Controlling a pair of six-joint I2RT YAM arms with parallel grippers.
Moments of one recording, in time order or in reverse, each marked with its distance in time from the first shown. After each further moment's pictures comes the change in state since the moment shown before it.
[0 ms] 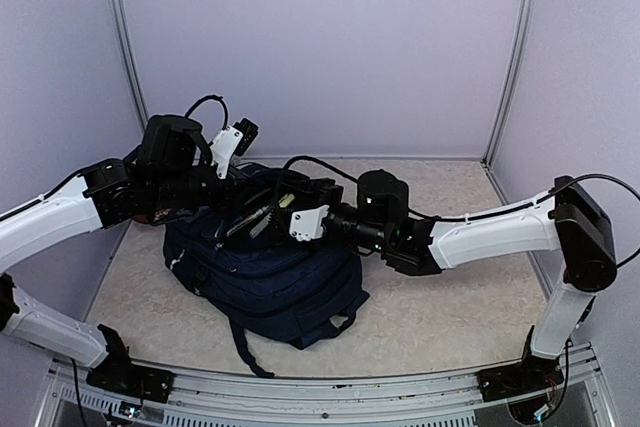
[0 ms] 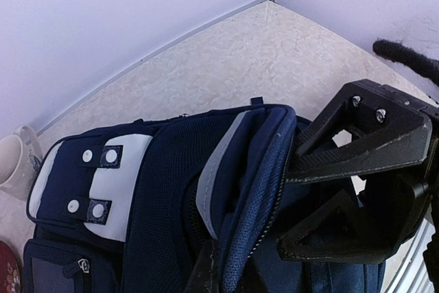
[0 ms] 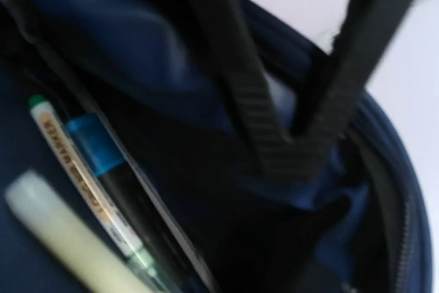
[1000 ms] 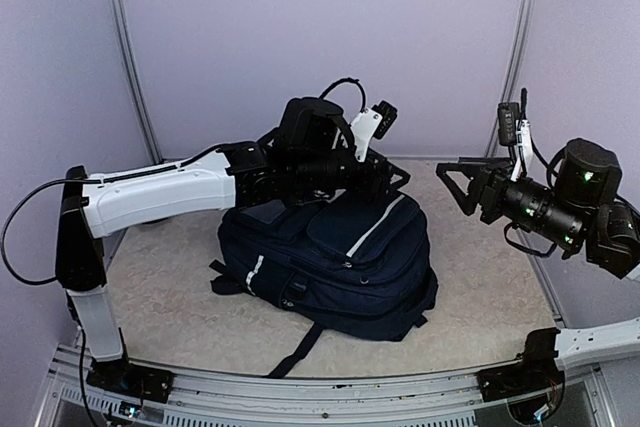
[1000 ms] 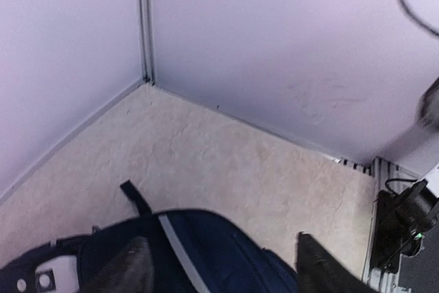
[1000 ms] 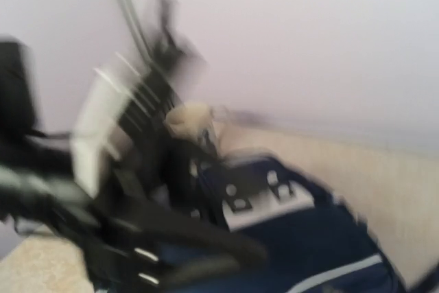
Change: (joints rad) left arm -0.249 0.650 0.574 0.241 0.088 -0.073; right arm 0.012 -0.991 -0.107 -0.935 0.383 1.318
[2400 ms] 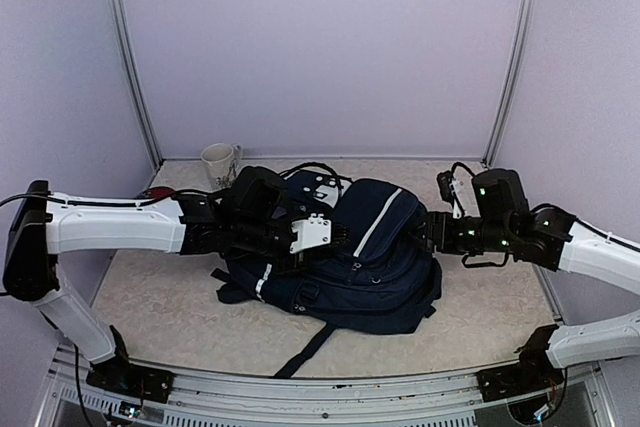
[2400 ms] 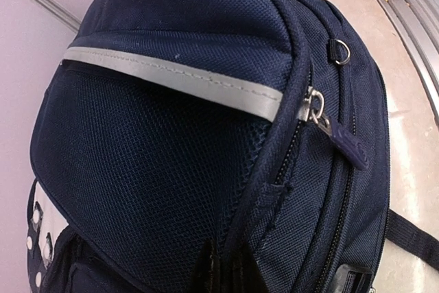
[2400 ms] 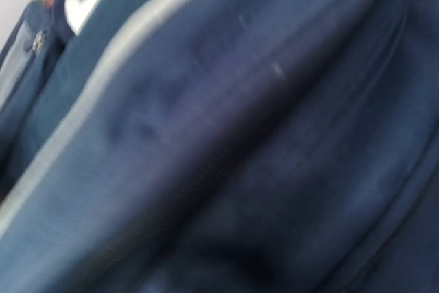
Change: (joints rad) left arm 0.082 -0.303 -0.629 0.005 0.195 0.829; right arm -0.351 0.235 -0.279 0.027 -0.462 0.341
